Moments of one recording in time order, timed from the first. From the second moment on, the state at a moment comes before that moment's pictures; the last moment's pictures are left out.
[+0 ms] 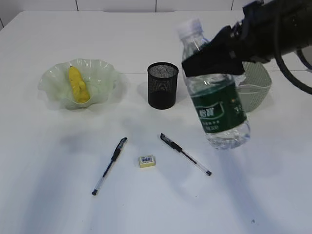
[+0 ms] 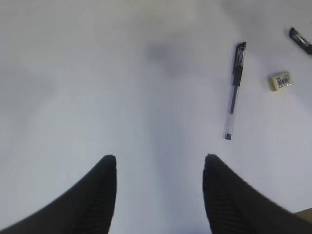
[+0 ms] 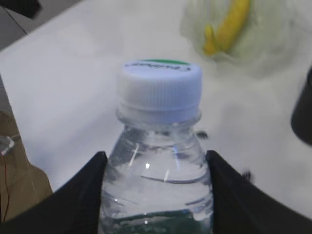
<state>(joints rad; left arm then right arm) -0.06 1.27 -1.13 -0.20 1.08 0.04 0.22 1.45 -1.18 0.93 0.93 -1.07</state>
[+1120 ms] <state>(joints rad) -0.06 1.27 -1.13 -0.21 0.88 0.04 0.22 1.45 -1.18 1.48 1.09 -1.58</state>
